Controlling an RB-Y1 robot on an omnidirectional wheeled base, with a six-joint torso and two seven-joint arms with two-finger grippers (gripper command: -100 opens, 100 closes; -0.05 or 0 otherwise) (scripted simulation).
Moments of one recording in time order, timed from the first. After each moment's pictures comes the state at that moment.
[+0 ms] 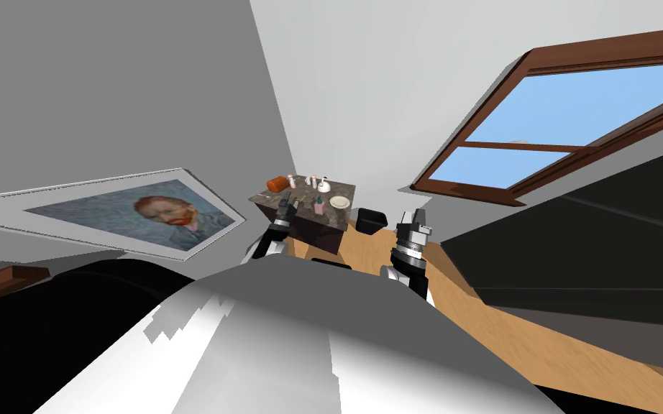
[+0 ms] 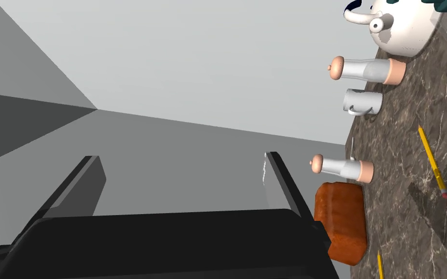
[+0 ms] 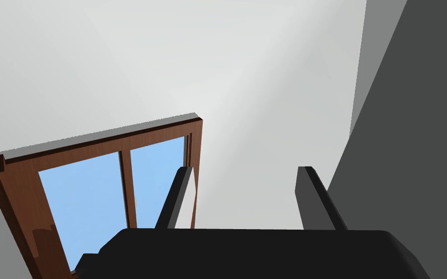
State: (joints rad) left arm 0.50 0.15 -0.03 -2.23 0.03 -0.22 0.09; right arm 0.55 -0.01 -0.01 -2.23 -0.03 -0.53 0.10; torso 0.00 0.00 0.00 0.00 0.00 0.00
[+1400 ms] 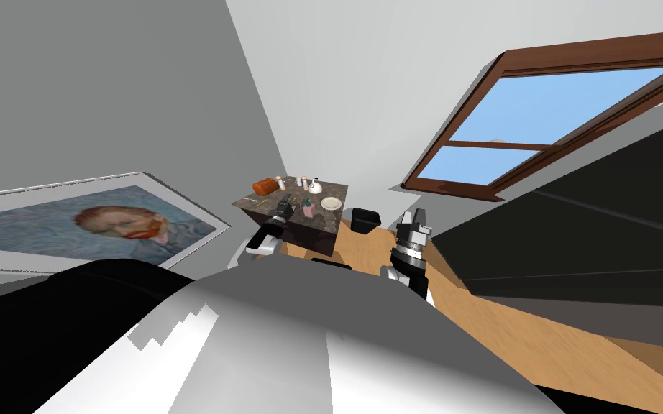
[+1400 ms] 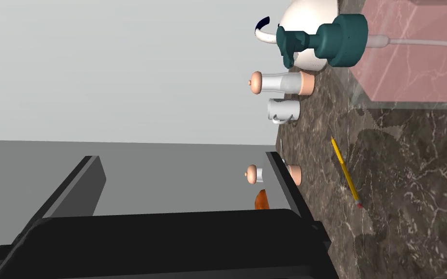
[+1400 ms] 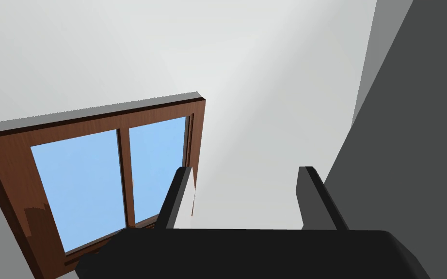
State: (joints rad) left arm 0.47 0.21 0.06 -2.27 0.07 0.15 0.15; right arm 0.55 -0.01 -0.01 -2.23 -0.03 -0.53 0.10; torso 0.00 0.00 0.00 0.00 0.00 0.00
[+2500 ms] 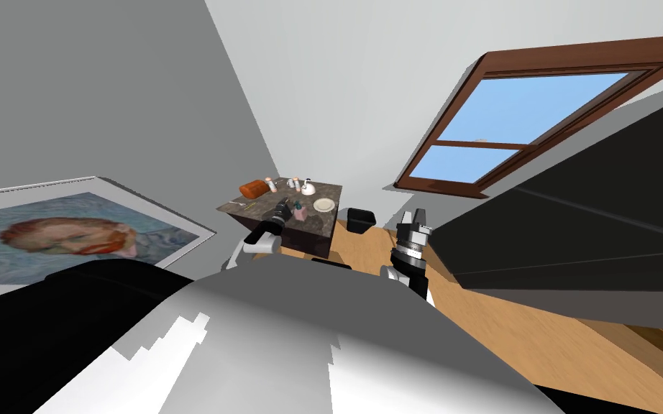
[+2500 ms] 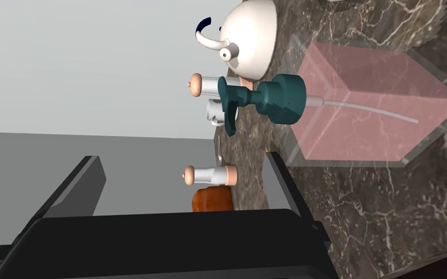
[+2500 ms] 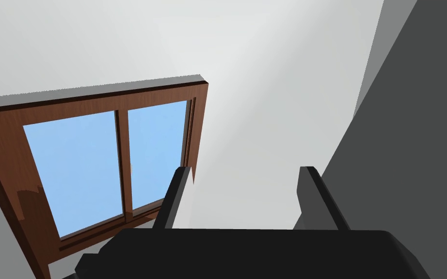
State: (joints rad) left arm 0.44 0.11 0.13 -2.33 0.10 0.44 0.20; right arm 0.55 -0.01 -0.01 -2.23 -0.03 -0.53 0.10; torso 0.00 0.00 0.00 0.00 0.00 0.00
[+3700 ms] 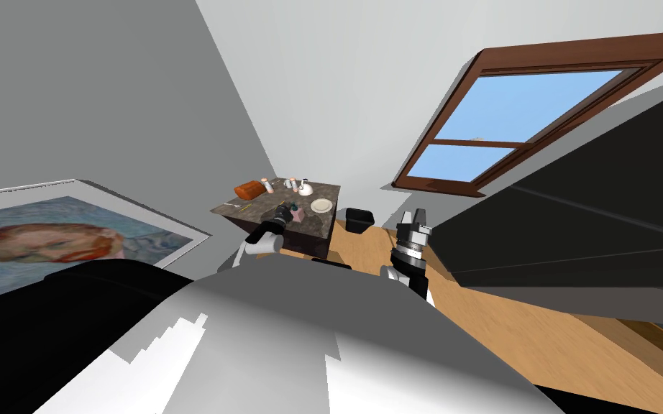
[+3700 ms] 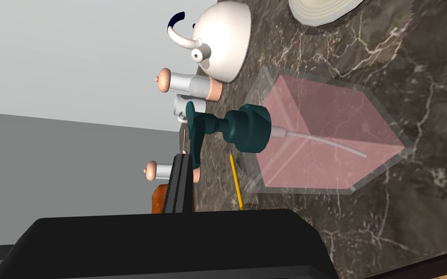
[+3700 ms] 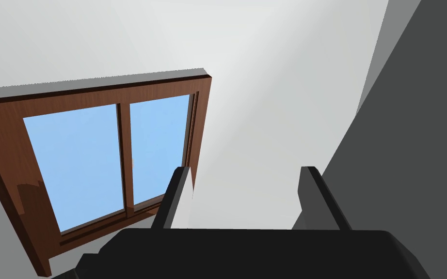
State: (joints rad) left arm 0.44 -0.01 0.15 -2.35 0.11 0.54 0.22; right arm 0.55 -0.01 -0.01 -2.23 -0.03 -0.53 0.10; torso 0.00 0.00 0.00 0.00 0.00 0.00
